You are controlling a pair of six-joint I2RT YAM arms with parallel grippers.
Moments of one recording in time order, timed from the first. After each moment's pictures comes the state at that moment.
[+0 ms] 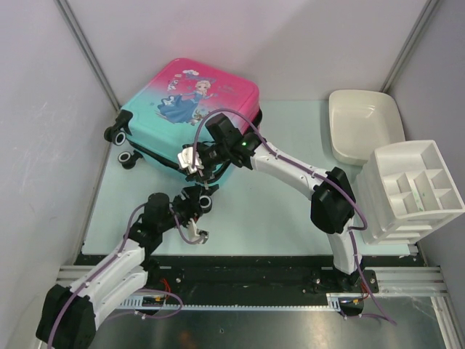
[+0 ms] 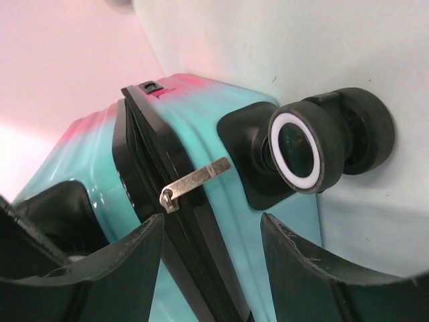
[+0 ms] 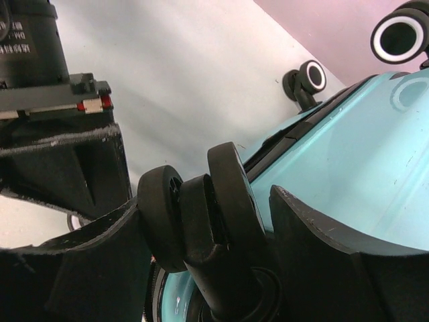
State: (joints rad) left arm -0.40 0.73 0.21 0.06 0.39 1.91; right arm 0.86 2.05 1.90 -0.46 -0.72 -1.04
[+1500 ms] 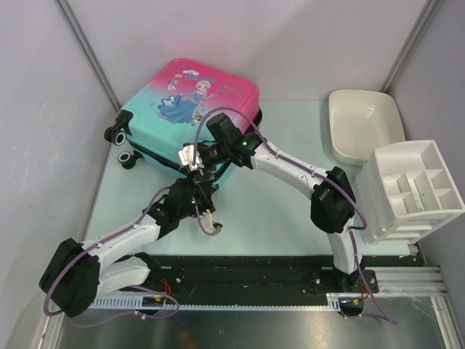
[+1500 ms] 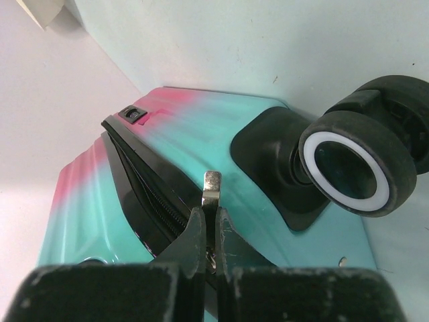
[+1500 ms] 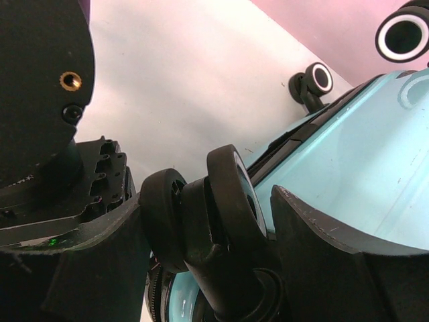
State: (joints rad) left arm -0.60 1.09 0.46 -0.03 0.10 2.02; right arm 0.86 2.05 1.89 -0.45 -0.75 -0.99
